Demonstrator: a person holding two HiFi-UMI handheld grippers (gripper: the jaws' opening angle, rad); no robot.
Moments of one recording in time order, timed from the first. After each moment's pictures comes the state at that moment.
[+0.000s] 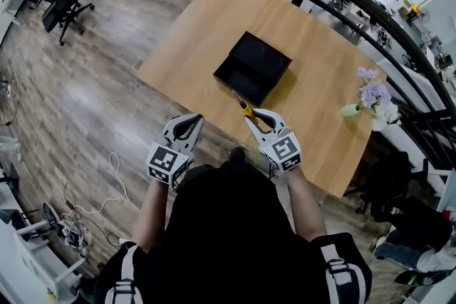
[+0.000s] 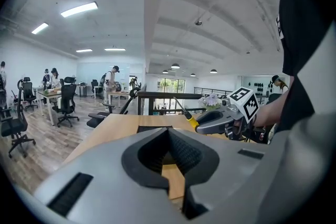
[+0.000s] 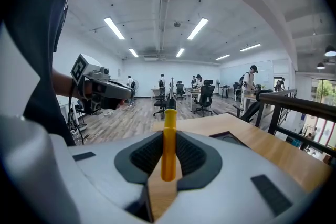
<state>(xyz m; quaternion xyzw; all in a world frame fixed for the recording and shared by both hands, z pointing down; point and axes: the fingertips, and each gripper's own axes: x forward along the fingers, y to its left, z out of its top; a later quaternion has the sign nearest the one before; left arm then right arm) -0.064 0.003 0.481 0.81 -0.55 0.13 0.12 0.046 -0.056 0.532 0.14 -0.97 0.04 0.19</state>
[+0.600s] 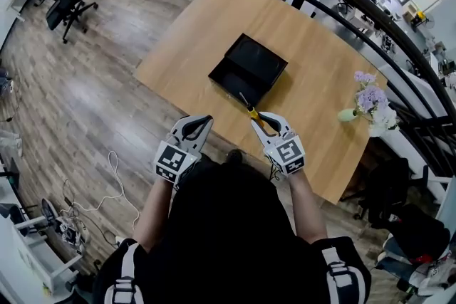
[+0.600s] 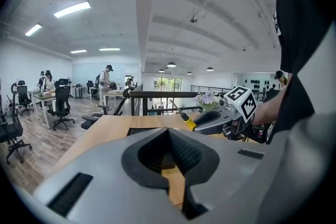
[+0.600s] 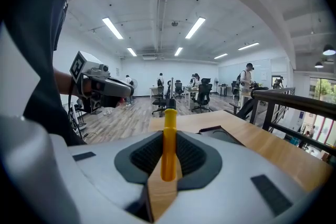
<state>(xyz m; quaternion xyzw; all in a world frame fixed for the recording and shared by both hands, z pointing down) -0.017 -0.019 0.487 0.82 -0.54 0.14 0.11 0.086 -0.075 0.544 0.15 -0.97 0.04 0.19</state>
